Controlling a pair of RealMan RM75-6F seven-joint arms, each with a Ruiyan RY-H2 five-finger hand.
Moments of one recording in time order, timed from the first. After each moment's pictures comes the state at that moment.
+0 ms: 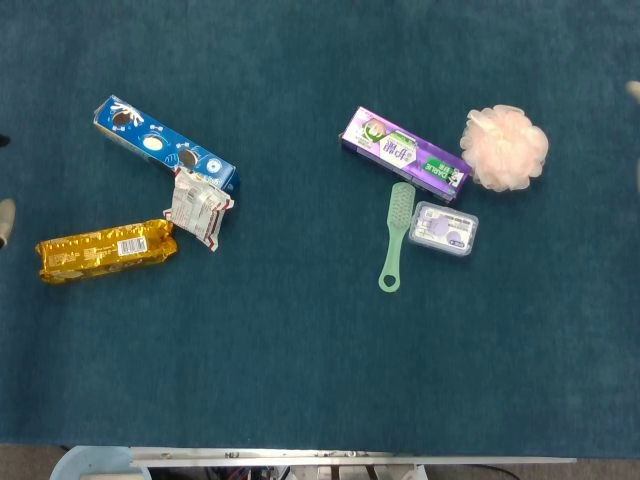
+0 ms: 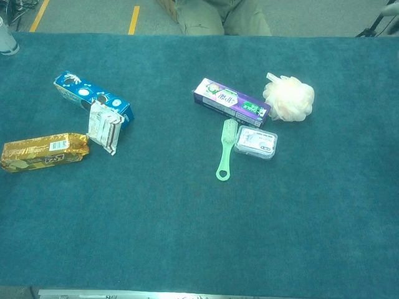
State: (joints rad) left arm -0.23 -0.98 -0.07 -1.88 1.34 1.43 0.24; right arm 0.64 -0.91 -0.23 -1.98 -1.07 1.38 -0.27
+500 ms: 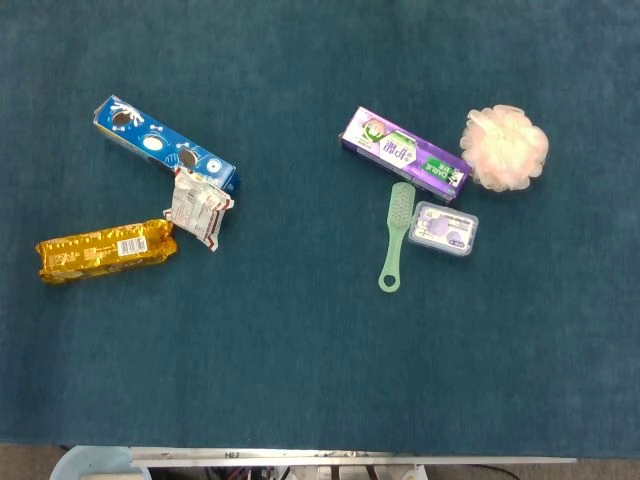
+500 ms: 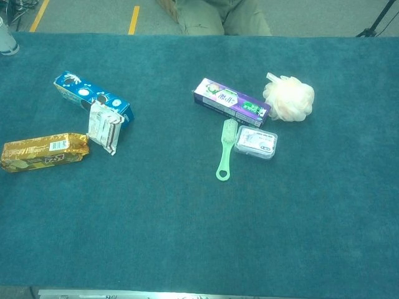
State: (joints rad) left arm -0.14 -1.00 -0.05 -1.95 1.39 1.56 0.32; right arm 0.36 -0.93 -0.18 -1.92 -1.22 1.56 -0.21
